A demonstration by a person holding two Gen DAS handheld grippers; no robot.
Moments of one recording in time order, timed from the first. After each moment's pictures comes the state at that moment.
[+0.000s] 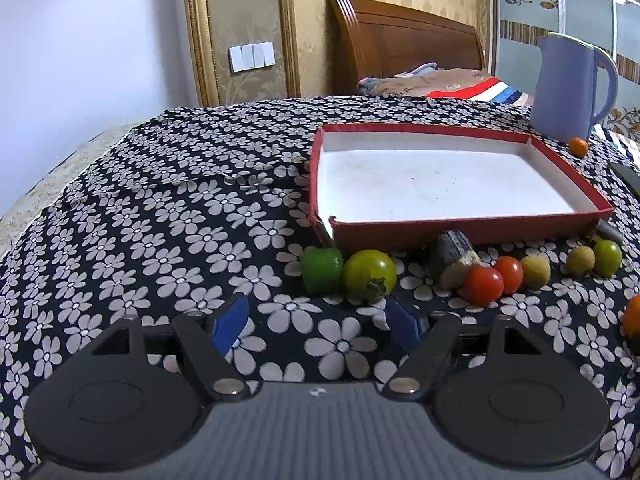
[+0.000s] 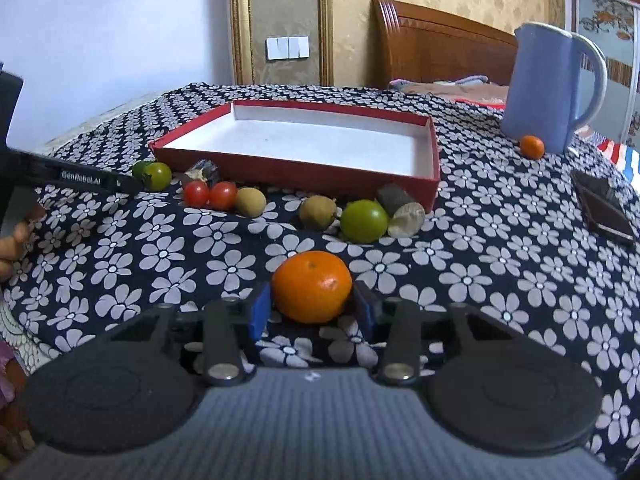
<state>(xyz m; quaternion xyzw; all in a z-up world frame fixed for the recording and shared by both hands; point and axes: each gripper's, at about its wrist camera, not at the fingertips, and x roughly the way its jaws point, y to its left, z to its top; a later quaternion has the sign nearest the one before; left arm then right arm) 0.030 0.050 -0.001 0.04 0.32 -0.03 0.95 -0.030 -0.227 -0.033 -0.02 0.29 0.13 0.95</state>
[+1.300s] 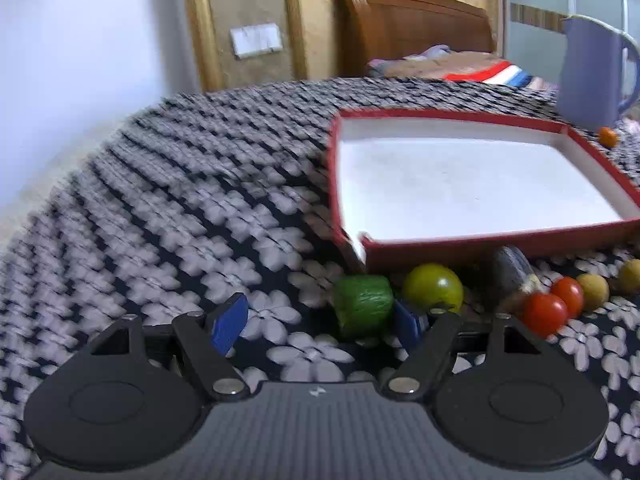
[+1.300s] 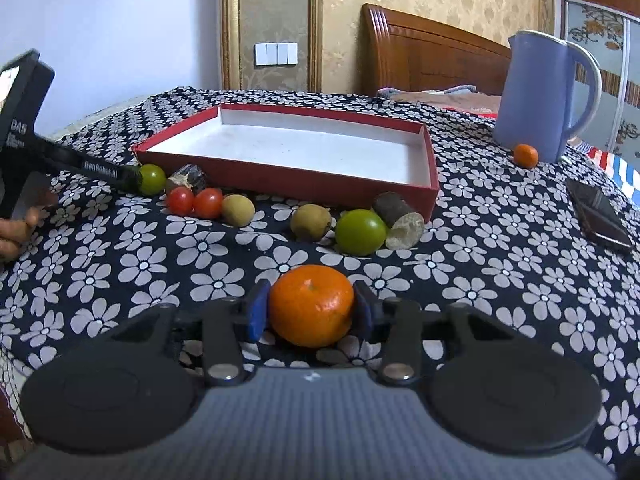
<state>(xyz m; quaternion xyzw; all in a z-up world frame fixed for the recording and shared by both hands) 0.077 0.055 -0.018 0.05 0.34 -0.02 0.94 -0.014 -0.216 -0.042 -0.03 0.28 0.10 0.96</state>
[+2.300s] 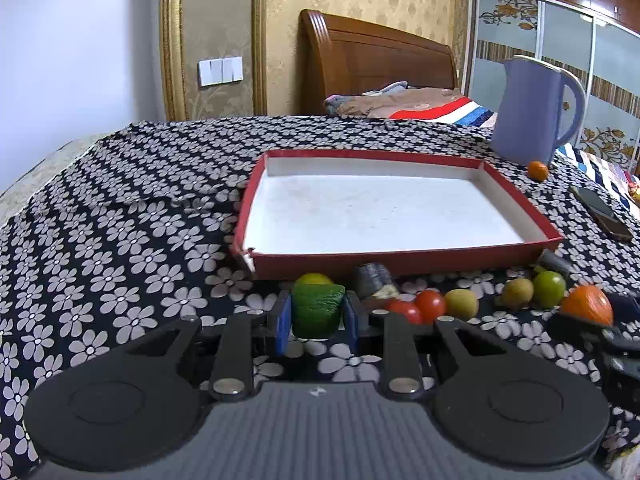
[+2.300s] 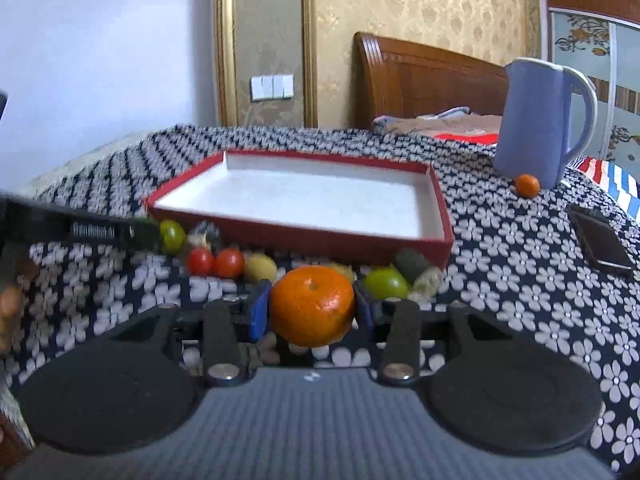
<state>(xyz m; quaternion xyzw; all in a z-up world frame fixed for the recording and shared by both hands) 0.024 0.011 0.014 0.02 0.30 -0.08 0.95 -0.007 -0.195 -0.015 0.00 0.23 0.09 0.97</state>
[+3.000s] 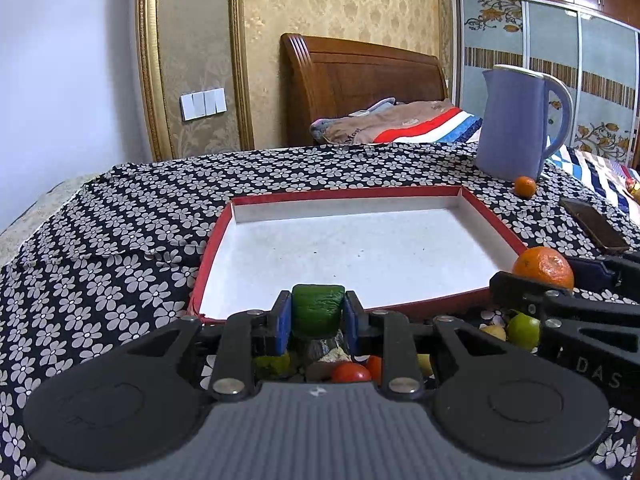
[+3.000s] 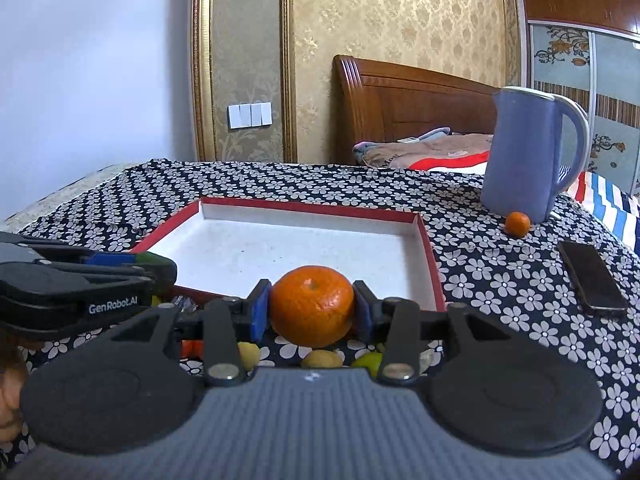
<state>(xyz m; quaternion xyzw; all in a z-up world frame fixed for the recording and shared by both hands) 0.040 -0.030 0.034 0.05 0.27 -0.08 0.96 0.032 -0.190 0.014 0.00 0.20 0.06 0.98</state>
